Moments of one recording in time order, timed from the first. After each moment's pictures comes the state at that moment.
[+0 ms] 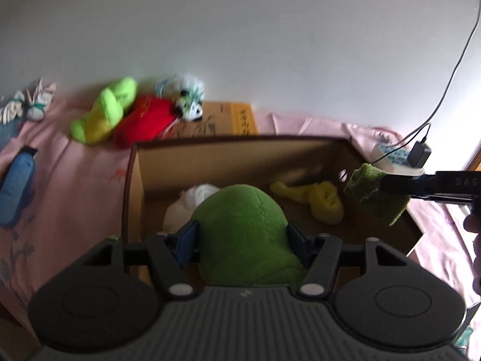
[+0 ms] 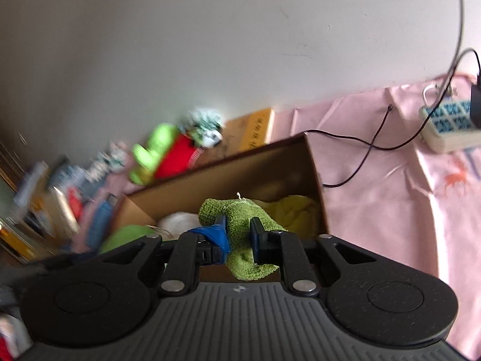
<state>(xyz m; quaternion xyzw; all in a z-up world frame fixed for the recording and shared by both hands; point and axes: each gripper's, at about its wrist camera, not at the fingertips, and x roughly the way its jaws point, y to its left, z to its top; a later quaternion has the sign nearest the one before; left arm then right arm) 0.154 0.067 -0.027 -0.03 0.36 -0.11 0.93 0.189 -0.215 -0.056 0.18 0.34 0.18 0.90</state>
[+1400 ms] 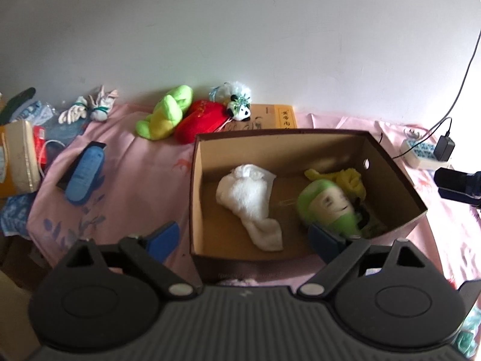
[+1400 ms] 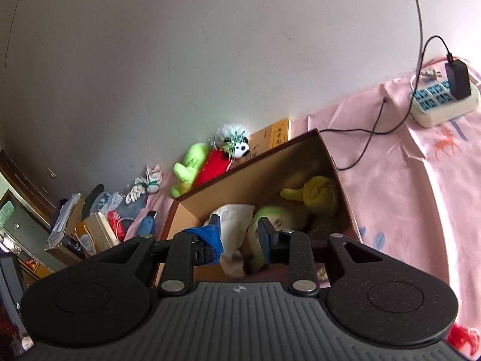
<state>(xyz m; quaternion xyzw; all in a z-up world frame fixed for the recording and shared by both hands) 0.063 0.061 0.015 0.01 0.35 0.00 0.94 0.098 -0.232 -0.028 0.28 0.30 0.20 0.89</state>
